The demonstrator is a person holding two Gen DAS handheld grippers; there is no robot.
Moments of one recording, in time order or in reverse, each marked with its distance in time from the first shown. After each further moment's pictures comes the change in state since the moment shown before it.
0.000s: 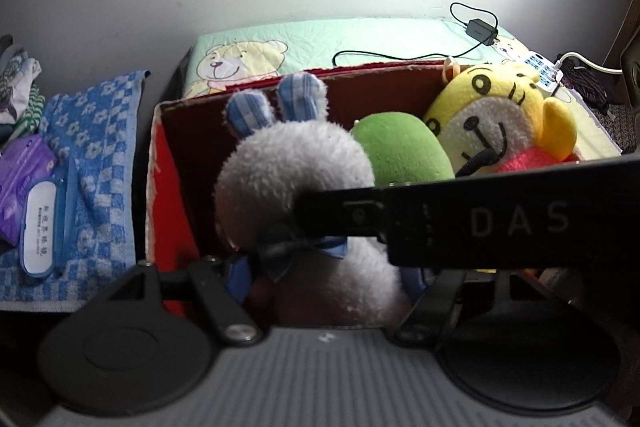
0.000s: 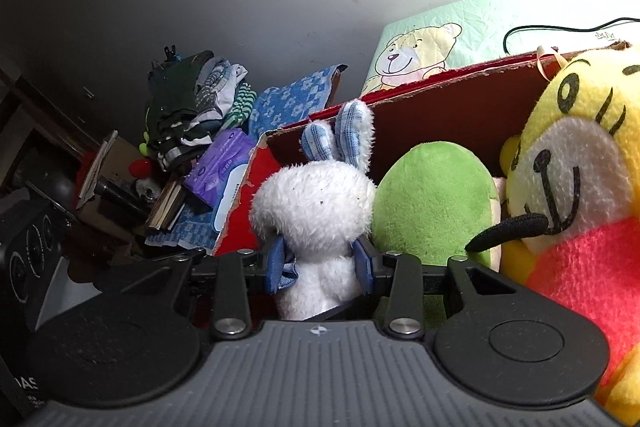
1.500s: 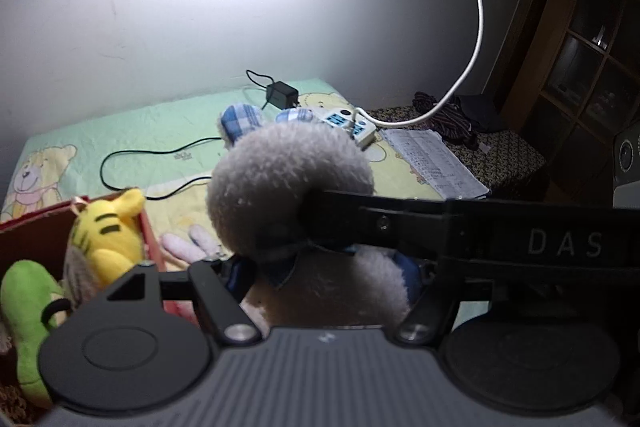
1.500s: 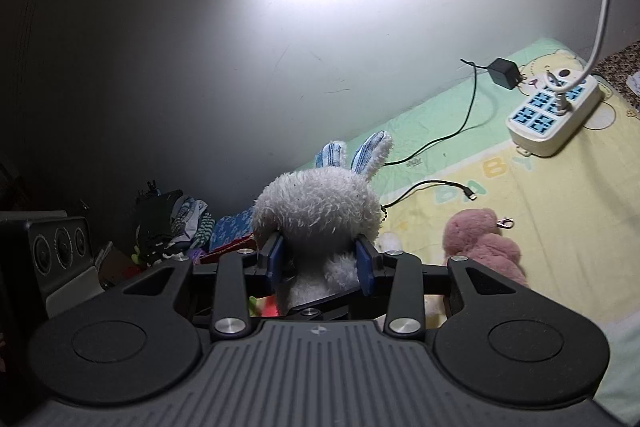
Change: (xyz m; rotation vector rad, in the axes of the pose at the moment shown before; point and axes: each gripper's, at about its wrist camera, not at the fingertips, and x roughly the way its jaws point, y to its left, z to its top) left arm -0.031 -0.250 0.066 0.087 -0.167 -0.269; right arm -0.248 -0.129 -0.005 0.081 -0.351 -0.036
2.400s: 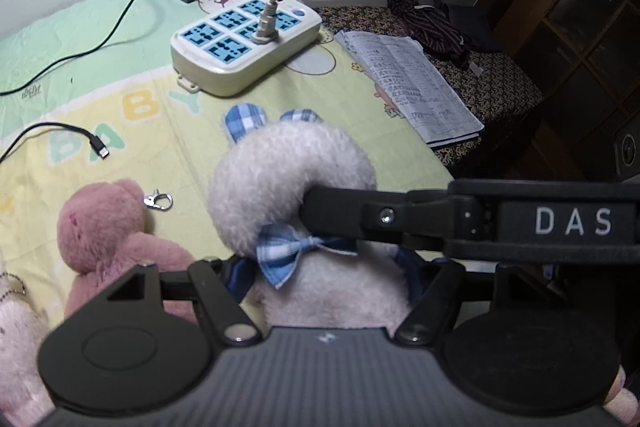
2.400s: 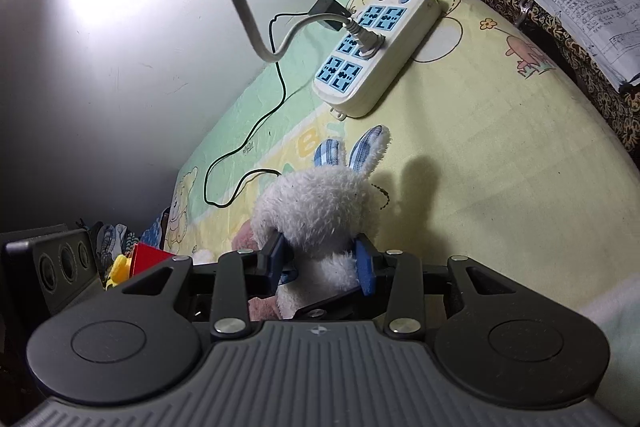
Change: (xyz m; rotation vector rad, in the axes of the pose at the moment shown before) left arm 0.219 -0.085 0.015 -0.010 0.312 -0.111; right arm 0.004 -0.205 0.029 0.306 0.153 -0.173
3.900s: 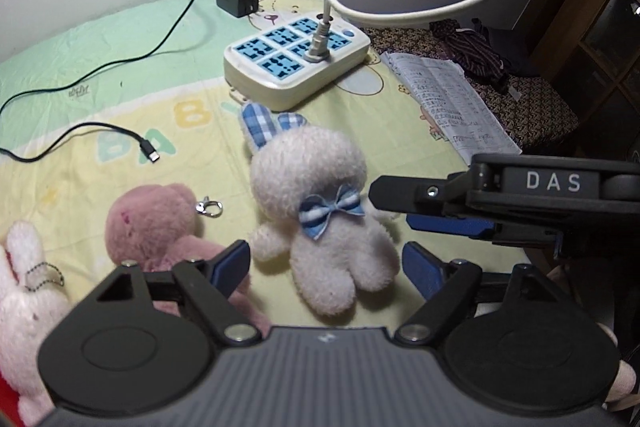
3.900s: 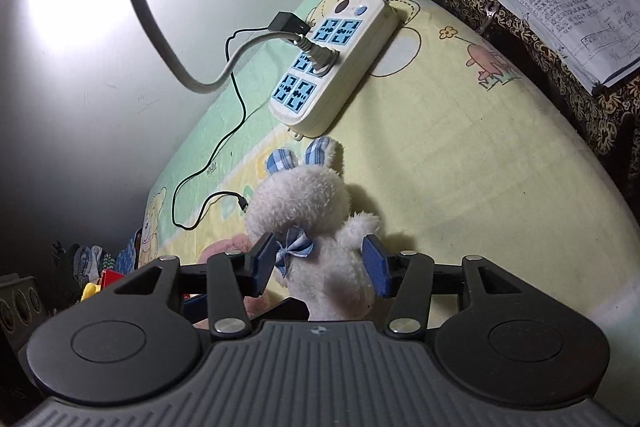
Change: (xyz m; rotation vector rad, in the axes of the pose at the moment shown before) left arm 0.006 0.016 0.003 -0.060 -0.058 0.120; right arm 0.016 -0.026 0.019 0.054 -0.025 -0.075
